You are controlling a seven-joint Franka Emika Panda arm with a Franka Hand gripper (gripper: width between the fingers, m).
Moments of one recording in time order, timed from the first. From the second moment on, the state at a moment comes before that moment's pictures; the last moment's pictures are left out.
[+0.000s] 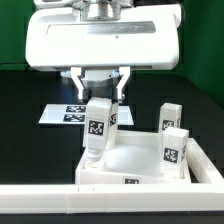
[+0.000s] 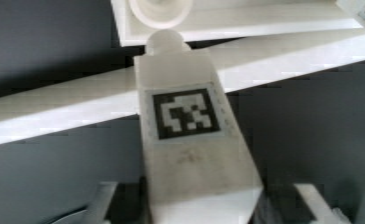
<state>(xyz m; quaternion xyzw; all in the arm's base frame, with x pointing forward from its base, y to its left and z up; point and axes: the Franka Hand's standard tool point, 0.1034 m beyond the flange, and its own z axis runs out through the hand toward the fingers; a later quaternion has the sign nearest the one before) 0.621 -0.018 0.132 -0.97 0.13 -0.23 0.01</state>
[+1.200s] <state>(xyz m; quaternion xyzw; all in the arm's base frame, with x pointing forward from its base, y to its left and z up) 0.606 -0.015 0.108 -0.97 0.12 -0.22 0.00</state>
